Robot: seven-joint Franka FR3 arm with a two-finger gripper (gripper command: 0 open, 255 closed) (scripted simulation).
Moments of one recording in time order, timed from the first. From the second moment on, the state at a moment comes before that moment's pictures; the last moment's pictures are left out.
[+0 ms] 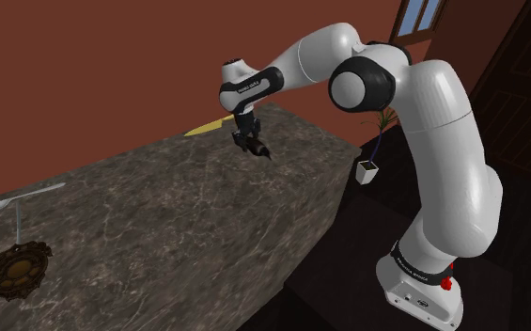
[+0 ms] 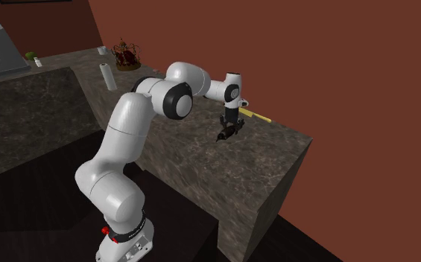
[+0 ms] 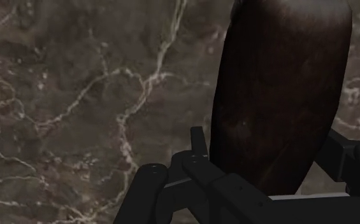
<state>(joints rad) 0.01 0.66 -0.06 -1.45 -0.08 1.98 -0.07</state>
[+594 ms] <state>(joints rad) 0.01 0.62 -0.06 -1.41 -0.08 1.90 -0.07</state>
